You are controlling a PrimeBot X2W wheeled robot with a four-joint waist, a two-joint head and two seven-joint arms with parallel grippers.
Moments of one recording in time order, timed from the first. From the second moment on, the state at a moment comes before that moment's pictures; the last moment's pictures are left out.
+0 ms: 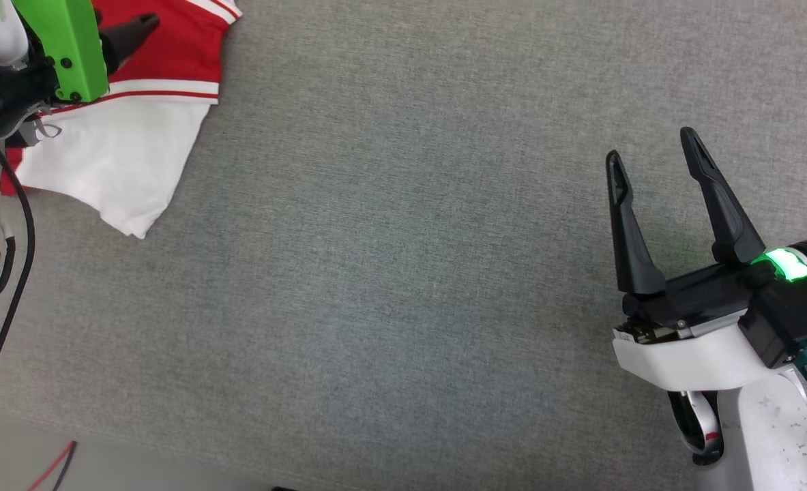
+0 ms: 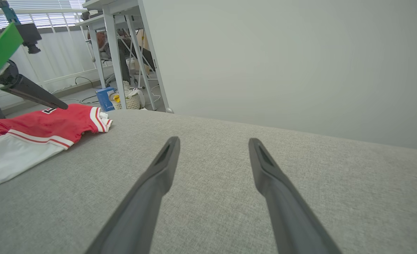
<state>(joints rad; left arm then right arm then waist) -1.15 0.60 -0.54 0.58 -0.93 -0.13 0.69 -0.19 -0.05 0.14 -0.25 0.02 0.13 -0.26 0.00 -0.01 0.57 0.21</state>
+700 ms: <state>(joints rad) -1.22 0.66 -0.79 0.70 -1.03 -0.13 0.71 -0.23 -0.05 0.14 -0.24 0.03 0.13 -0.26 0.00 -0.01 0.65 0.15</state>
